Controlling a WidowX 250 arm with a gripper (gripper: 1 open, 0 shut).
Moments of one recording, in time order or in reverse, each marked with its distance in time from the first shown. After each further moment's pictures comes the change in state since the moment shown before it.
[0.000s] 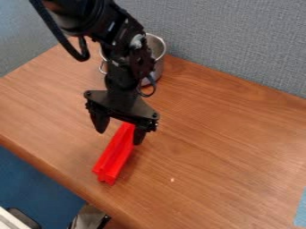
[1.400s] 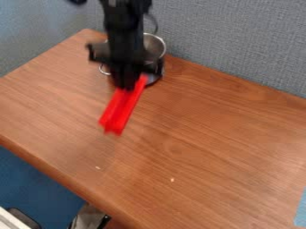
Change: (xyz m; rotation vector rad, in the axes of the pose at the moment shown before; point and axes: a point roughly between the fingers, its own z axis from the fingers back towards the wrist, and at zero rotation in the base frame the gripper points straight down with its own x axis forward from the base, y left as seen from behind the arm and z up) arm 0.057 0.011 0.064 -0.093 -0.093 0.045
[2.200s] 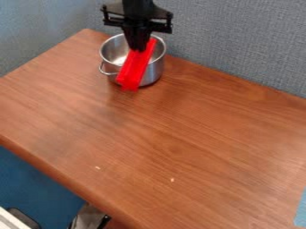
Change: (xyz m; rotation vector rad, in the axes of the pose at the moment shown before) arm 0.063 0.007 -0.017 -0.013 0.020 0.044
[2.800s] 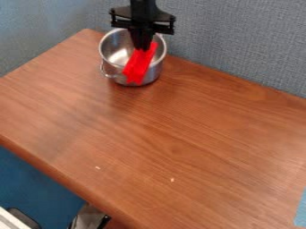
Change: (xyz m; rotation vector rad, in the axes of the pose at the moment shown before) arm 0.030 0.005 -0.039 0.047 0.021 0.047
